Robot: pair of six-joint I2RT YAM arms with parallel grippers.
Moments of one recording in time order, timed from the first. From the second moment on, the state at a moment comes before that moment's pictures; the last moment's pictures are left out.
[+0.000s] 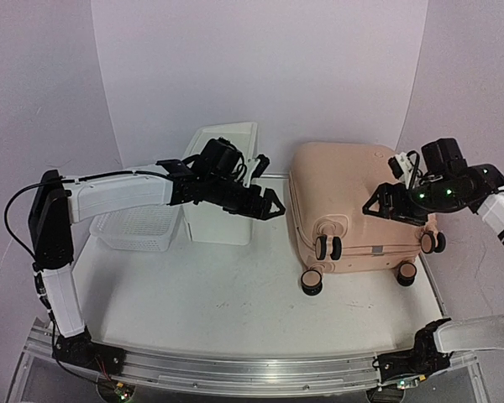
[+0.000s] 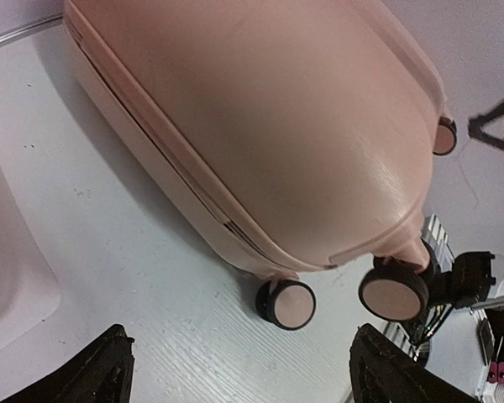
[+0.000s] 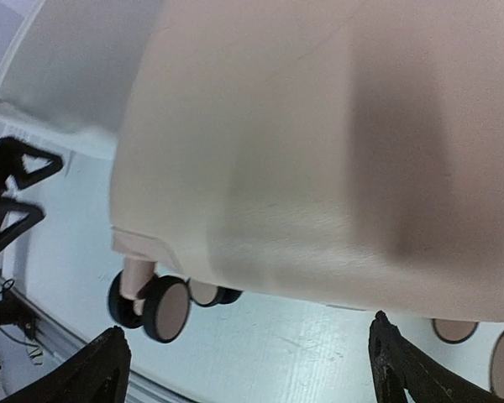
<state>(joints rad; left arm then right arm) -0.88 1.85 1.57 -0.32 0.30 -0.42 0.25 1.11 1.22 -0.98 -0.28 0.25</state>
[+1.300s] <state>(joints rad) -0.81 1.81 1.64 -0.58 0.30 -0.31 0.93 1.47 1.25 -1.02 0.49 0.54</state>
